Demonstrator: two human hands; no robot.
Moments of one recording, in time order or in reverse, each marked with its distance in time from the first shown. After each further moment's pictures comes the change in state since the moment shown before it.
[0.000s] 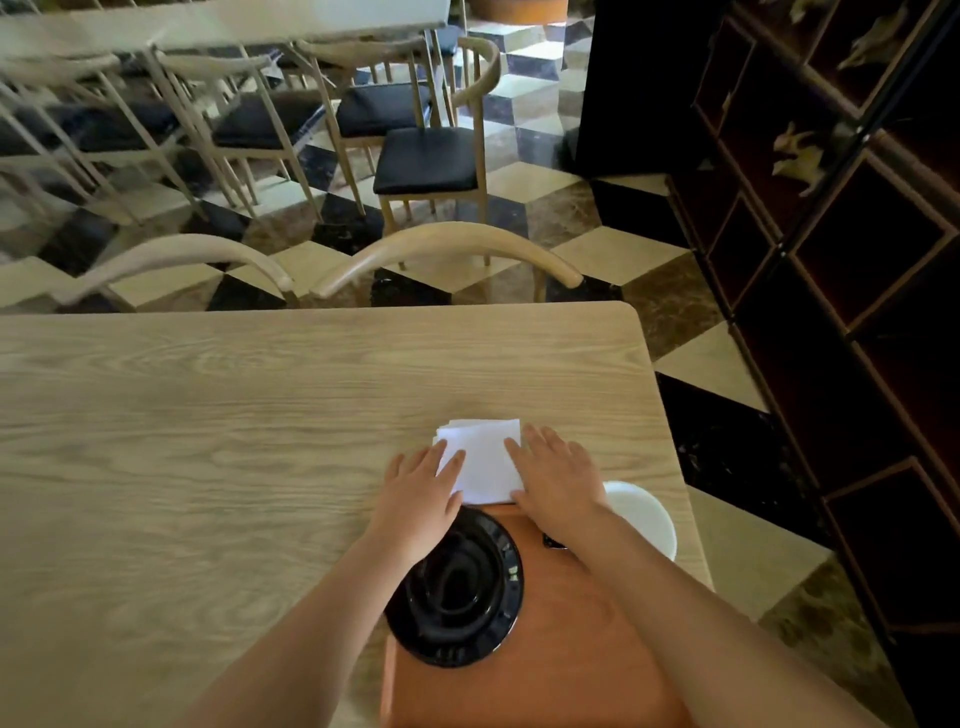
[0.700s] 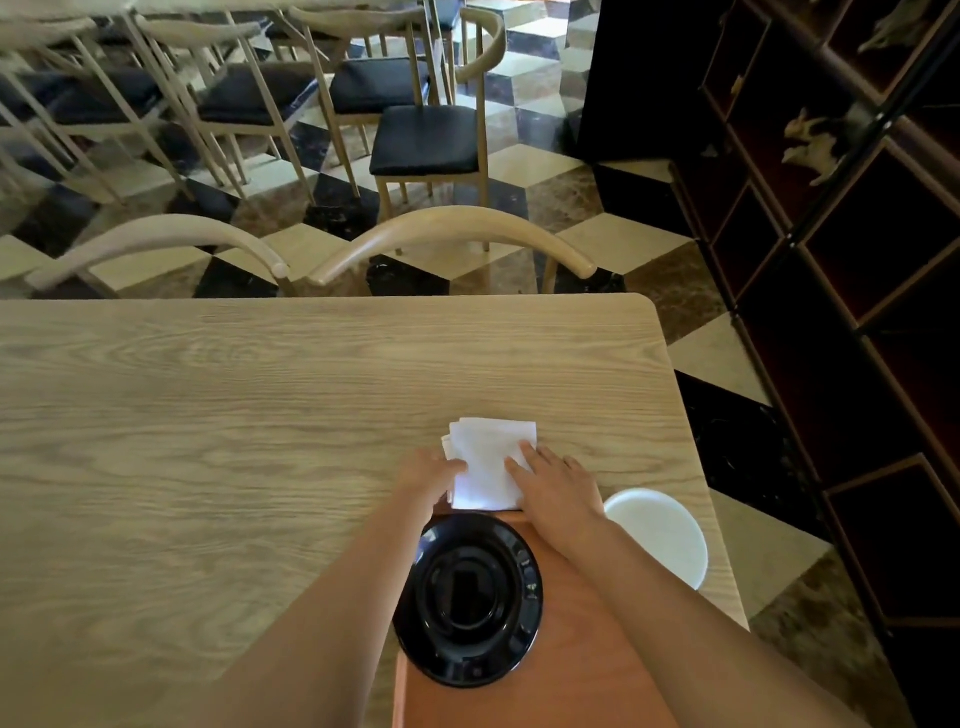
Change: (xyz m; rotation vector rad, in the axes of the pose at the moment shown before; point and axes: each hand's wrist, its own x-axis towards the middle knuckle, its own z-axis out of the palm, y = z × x) left_hand 0.051 -0.011 0.000 -1.232 -0.170 -0.814; right_hand 0.022 -0.015 0.017 0.066 -0.175 0.011
